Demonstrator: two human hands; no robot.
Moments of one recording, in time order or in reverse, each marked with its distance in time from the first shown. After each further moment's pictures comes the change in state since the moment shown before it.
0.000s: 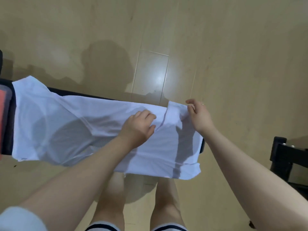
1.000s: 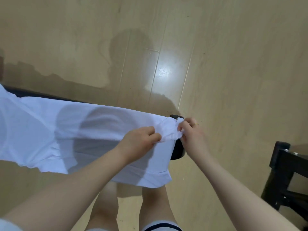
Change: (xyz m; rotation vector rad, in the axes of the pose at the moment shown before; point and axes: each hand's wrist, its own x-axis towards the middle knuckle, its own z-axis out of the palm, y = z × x) left_hand 0.055 0.106 0.038 -0.095 -0.119 0.015; right_hand -0.014 0.109 -0.040 -0.189 0.061 -0.304
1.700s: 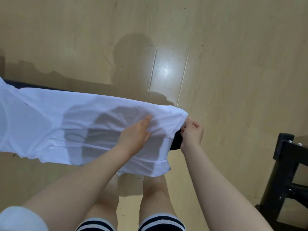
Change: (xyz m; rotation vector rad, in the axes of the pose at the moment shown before) left_hand -0.013 0.007 0.031 0.028 -0.136 -0.363; right_hand -0.008 -0.002 0.039 1.074 0.330 1.088
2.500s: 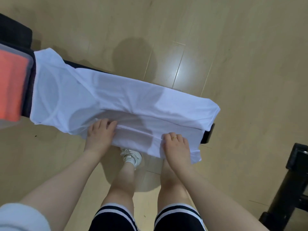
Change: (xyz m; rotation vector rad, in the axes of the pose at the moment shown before) left_hand -0.117 -0.192 0.006 0.281 0.239 -0.199; right_hand -0.111 0.113 0.037 -1.579 -0.216 -1.261
